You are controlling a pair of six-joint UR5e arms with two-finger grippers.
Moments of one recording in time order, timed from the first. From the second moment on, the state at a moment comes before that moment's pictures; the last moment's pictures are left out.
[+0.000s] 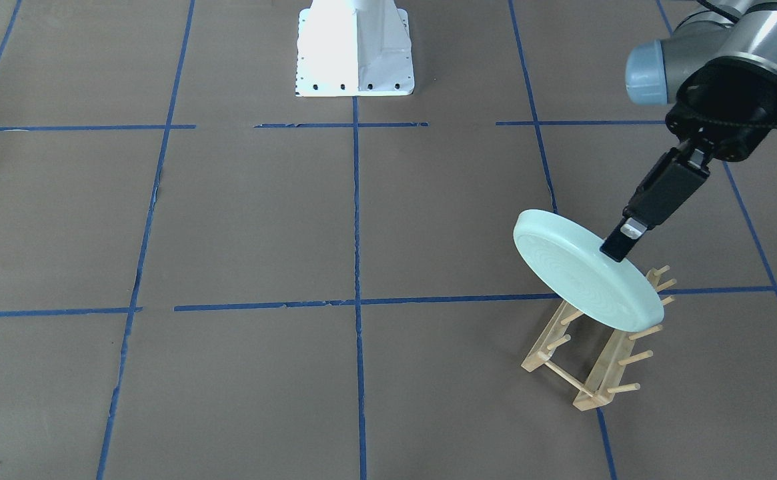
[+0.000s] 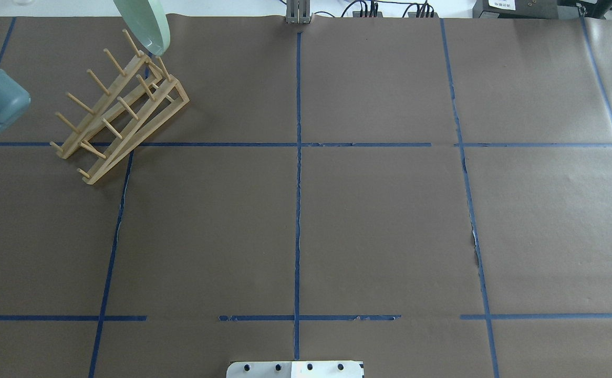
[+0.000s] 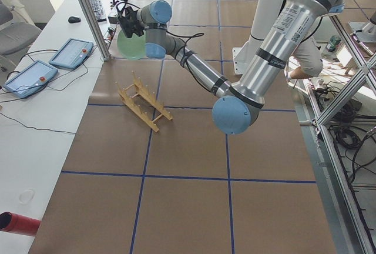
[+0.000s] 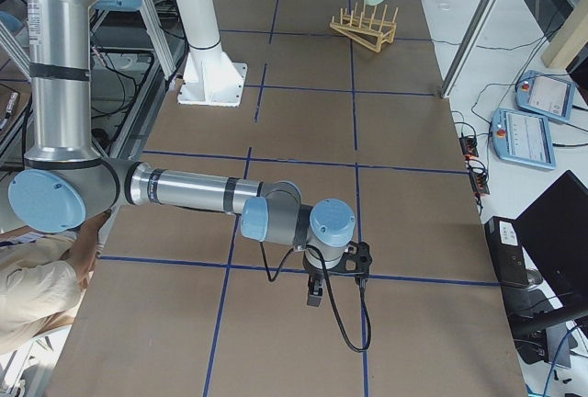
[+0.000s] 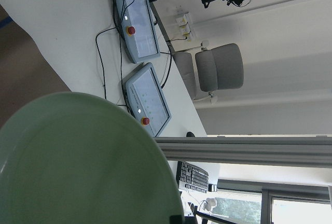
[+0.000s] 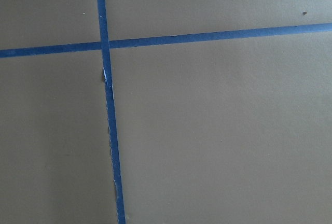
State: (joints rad) left arm -1.09 -2.11 -1.73 -2.40 -1.99 -2.07; right arm 1.62 -1.62 1.56 -1.62 2.32 -0.02
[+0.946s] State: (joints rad) left arm -0.68 -2.20 -1.82 -1.51 -1.84 -1.57; right arm 1.62 -1.62 1.56 -1.62 2.32 -0.02
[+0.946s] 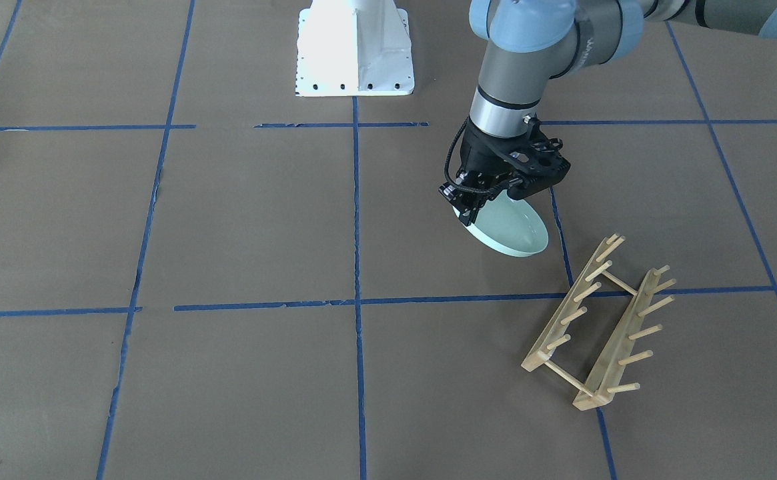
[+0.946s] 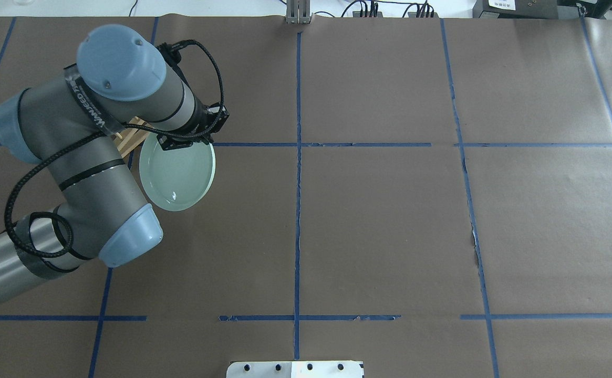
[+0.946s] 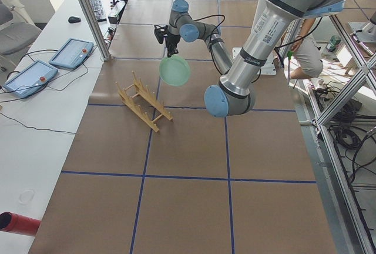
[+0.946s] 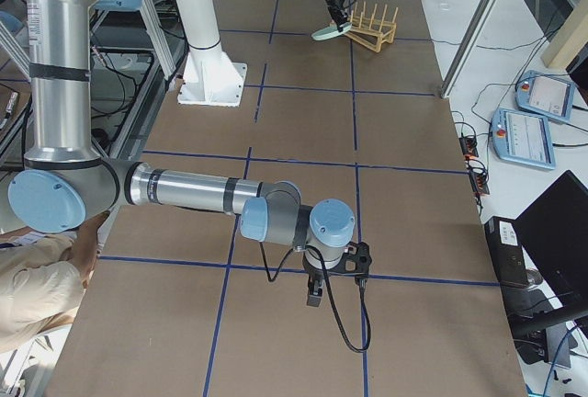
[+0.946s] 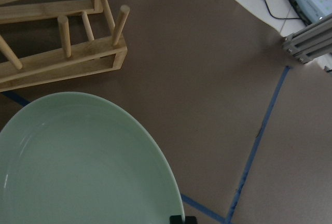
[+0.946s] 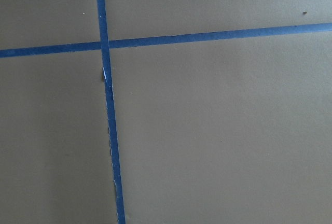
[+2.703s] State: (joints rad) left arm -1.42 -1.82 -1.87 -1.43 -2.21 -0.13; right arm 1.62 -1.62 1.56 -1.62 2.32 -0.02
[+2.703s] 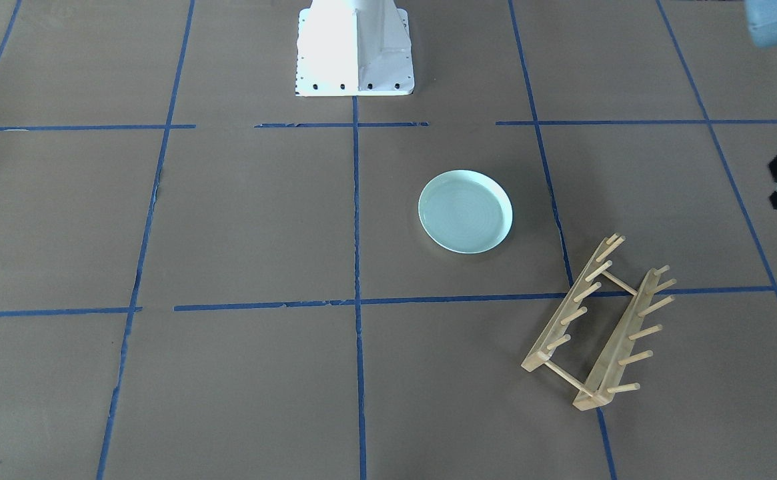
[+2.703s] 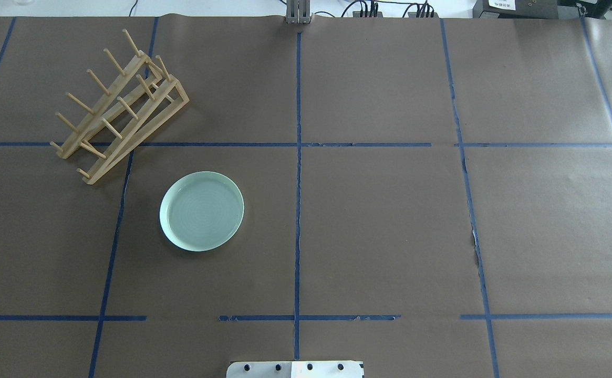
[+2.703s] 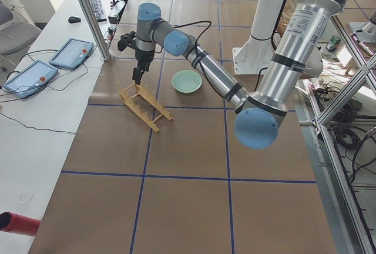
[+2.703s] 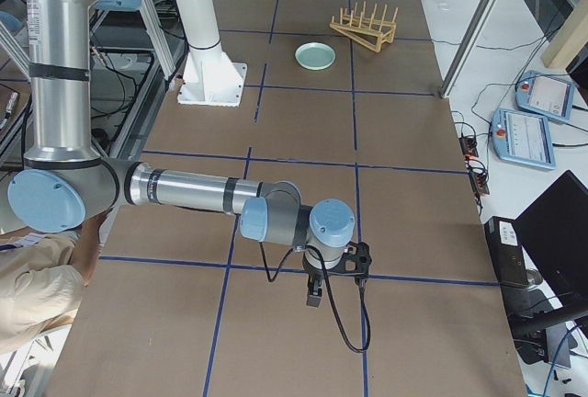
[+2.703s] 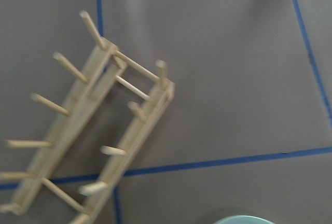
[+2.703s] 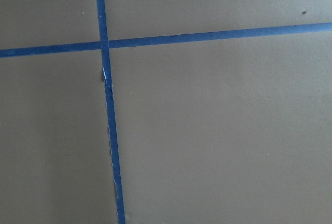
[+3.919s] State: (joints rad) left arm -1.59 -1.58 -1.71 -1.38 -2.35 0.08; right arm 1.62 -1.62 1.56 -1.62 2.32 -0.02
